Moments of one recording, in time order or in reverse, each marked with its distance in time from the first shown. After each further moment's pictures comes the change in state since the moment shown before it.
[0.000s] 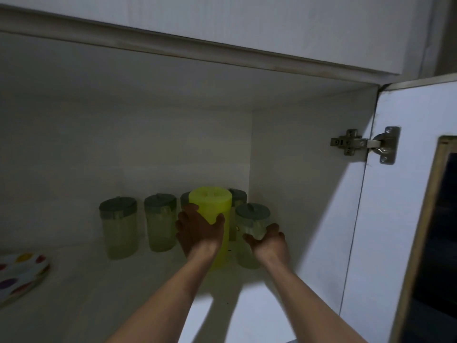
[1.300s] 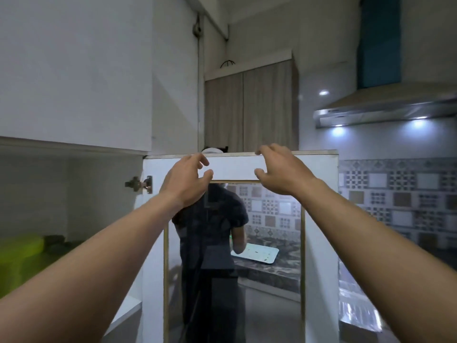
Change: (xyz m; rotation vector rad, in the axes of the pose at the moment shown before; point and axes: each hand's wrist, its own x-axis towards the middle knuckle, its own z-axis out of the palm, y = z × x) left_hand -0.268 0.307 -0.195 -0.441 -0.513 1.108; right_hand -0.362 -0.022 -0.512 -0.873 0.622 -0.138
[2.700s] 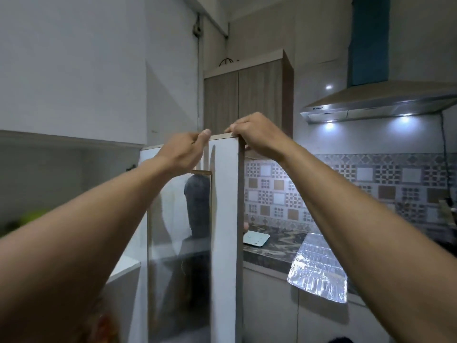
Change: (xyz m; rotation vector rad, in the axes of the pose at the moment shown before) left_hand -0.047 0.181 -0.073 0.012 -0.083 -0.021; right_hand -0.081 0.023 -0.149 0.699 -0.071 -0.073
